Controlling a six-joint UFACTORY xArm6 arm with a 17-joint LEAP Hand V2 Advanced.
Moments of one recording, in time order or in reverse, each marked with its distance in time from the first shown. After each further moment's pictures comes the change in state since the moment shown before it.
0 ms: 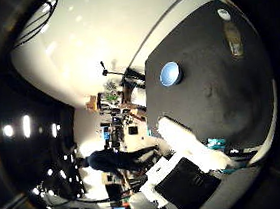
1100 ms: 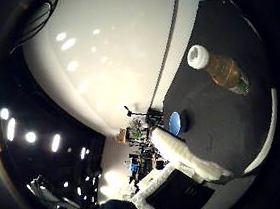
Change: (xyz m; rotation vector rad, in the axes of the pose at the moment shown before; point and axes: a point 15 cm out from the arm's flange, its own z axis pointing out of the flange) arm 0.194 -0.070 0.063 0.258 -0.268 0.249
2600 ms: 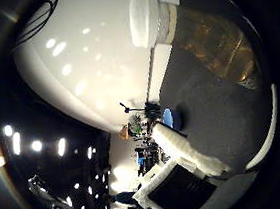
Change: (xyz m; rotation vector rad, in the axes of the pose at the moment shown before) arm 0.028 0.000 0.104 -0.129 -0.022 0.020
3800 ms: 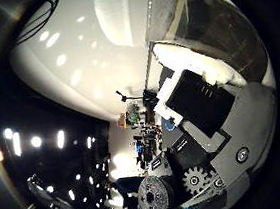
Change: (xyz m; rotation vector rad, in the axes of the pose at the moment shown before) arm -0.043 0.003 0.061 -0.119 -0.019 -0.097
